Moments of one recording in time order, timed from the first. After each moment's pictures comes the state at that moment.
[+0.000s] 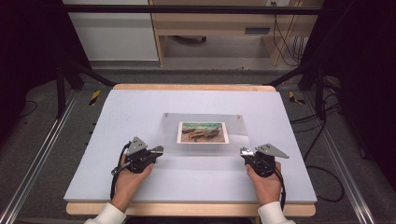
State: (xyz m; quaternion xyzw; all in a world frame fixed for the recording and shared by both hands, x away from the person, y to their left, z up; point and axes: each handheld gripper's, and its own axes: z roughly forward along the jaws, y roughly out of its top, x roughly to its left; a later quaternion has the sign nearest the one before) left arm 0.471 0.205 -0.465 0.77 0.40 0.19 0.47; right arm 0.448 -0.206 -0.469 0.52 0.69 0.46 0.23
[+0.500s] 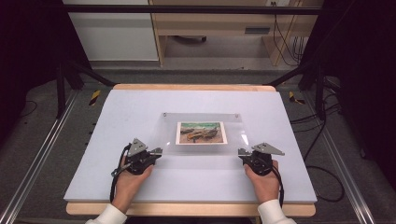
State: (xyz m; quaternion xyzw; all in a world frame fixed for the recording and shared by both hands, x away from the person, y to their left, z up) left arm 0.469 0.206 -0.470 0.77 0.41 0.19 0.45; right arm 0.457 -0.202 -0.476 0.51 0.71 0.44 0.21
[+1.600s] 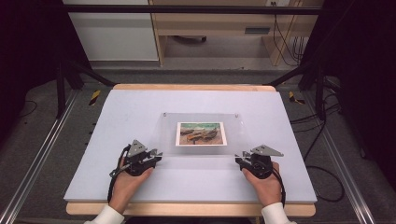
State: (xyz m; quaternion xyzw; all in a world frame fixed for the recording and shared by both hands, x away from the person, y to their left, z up) left arm 0.468 0.211 -0.473 0.78 0.41 0.19 0.43; right arm 0.448 -0.202 -0.474 0.50 0.73 0.42 0.21
